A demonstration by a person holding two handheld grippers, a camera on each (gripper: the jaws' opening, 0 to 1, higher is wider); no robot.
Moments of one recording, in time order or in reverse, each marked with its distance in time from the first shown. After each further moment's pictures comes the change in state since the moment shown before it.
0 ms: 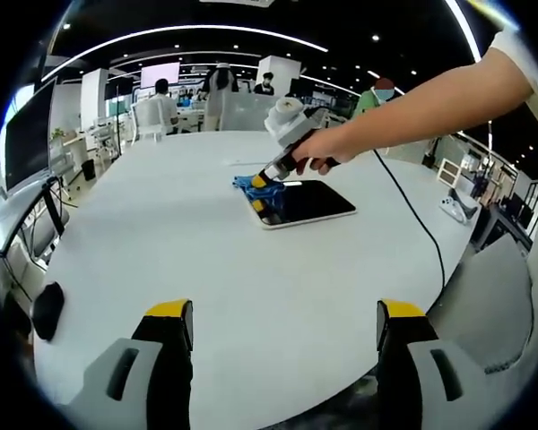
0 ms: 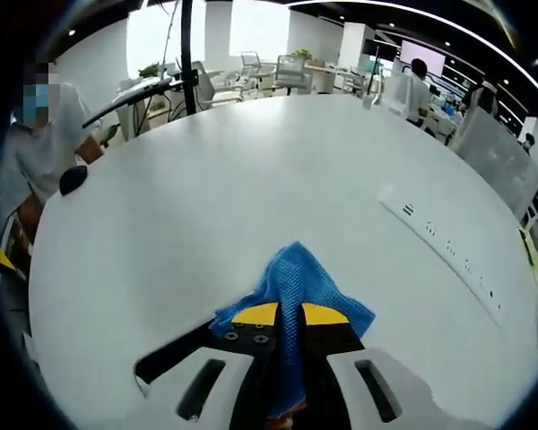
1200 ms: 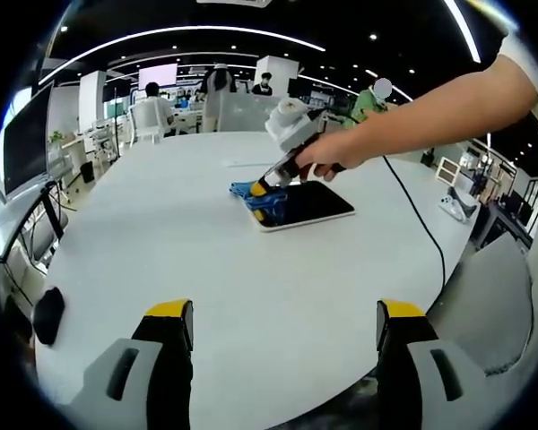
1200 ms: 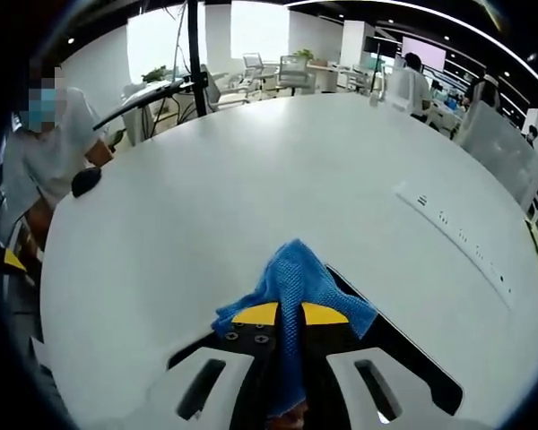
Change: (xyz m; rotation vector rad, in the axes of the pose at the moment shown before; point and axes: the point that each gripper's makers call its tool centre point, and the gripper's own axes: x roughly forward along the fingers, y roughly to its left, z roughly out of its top) left arm 0.002 -0.004 0.004 0.013 -0.002 -0.006; right arm -0.011 0.032 -0.009 0.039 -0.008 0.030
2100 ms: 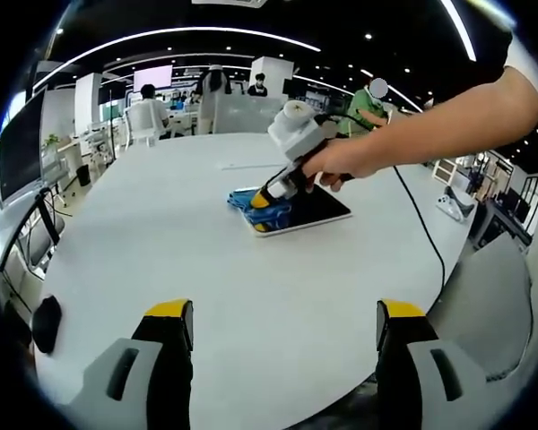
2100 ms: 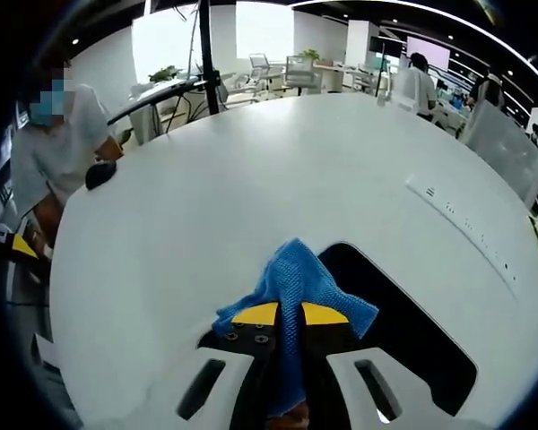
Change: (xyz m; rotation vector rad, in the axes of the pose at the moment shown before) left arm 0.004 -0.004 0.006 0.013 0.000 -0.016; right arm -0.022 0.029 -0.016 -0.006 0.003 0.040
